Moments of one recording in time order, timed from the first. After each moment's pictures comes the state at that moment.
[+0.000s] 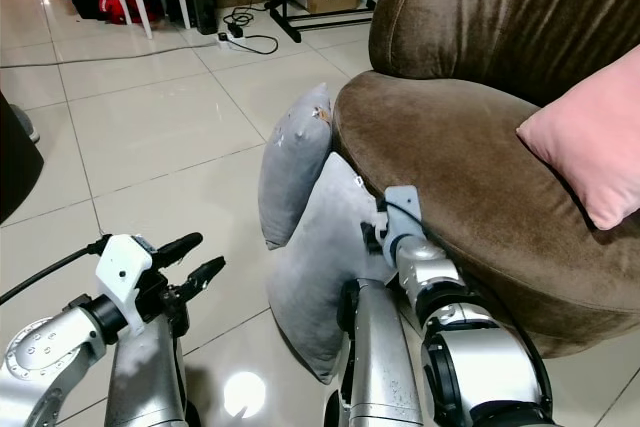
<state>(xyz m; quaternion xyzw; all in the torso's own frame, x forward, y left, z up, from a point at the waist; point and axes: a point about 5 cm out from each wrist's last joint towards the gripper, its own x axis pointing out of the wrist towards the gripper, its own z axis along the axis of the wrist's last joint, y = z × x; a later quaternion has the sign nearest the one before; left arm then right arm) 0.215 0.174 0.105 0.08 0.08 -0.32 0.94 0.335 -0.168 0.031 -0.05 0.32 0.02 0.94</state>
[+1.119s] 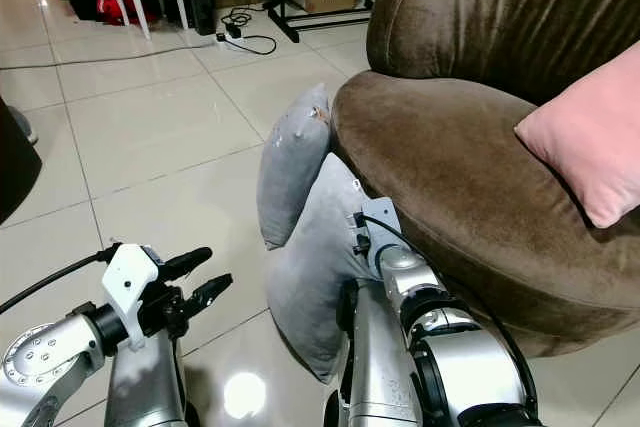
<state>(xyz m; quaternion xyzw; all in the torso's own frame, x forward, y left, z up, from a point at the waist) 0.205 0.168 0.104 0.08 0.10 -0.36 0.92 0.328 -0.147 0.022 -0.10 0.34 0.07 0.93</state>
